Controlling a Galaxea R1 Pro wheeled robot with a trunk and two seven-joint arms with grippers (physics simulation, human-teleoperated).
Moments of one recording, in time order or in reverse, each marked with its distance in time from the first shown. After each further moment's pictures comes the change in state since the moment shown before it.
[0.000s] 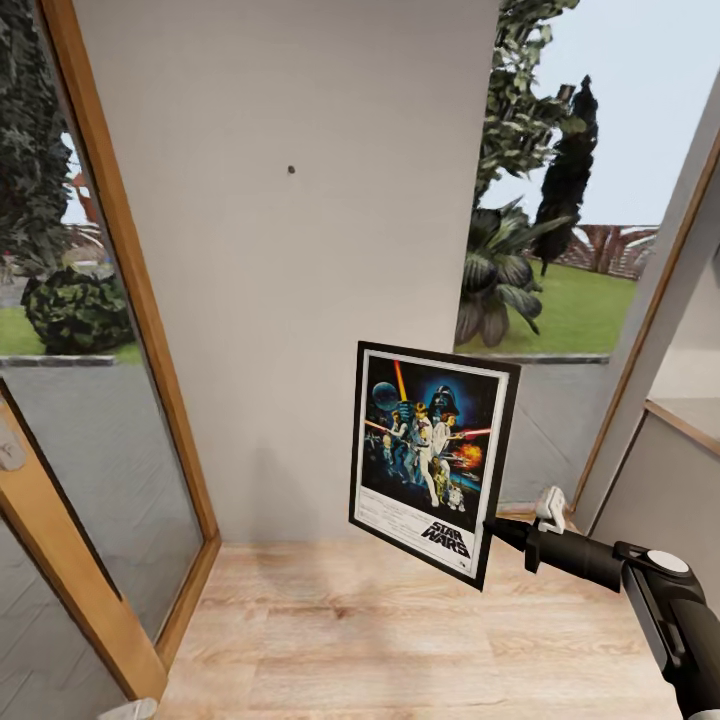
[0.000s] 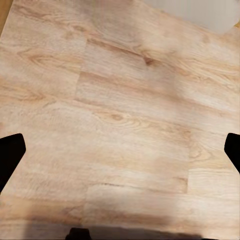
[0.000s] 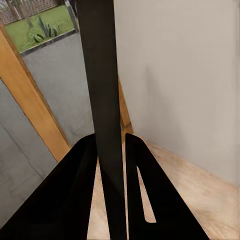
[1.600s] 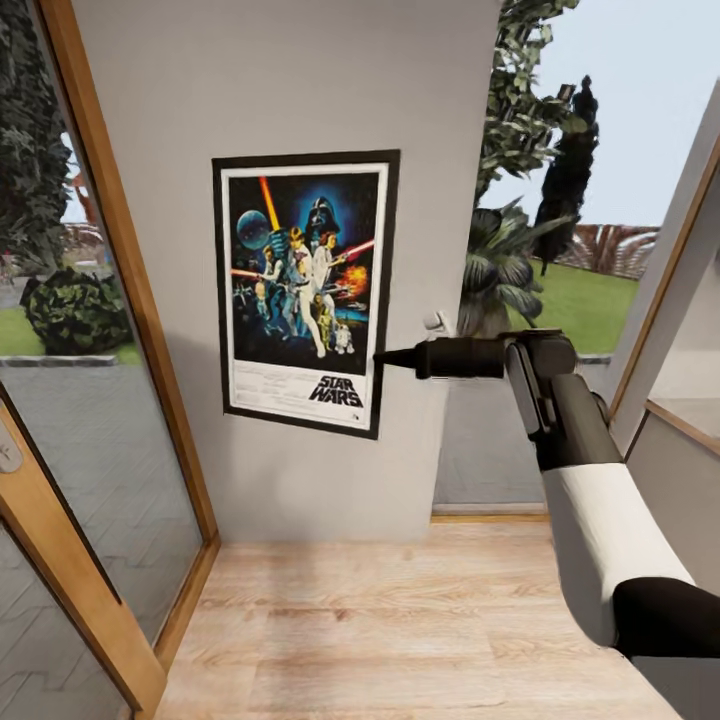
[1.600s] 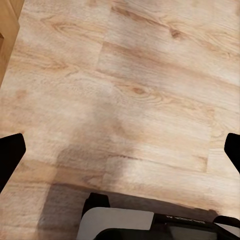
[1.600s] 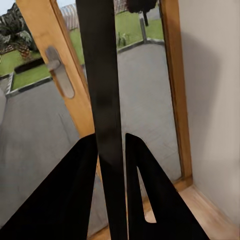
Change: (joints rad) left arm 0.000 -0.021 -0.013 0.166 -0.003 -0.044 -0.008; right arm -0.684 0.239 0.315 -0.061 0.002 0.680 -0.067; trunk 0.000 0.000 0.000
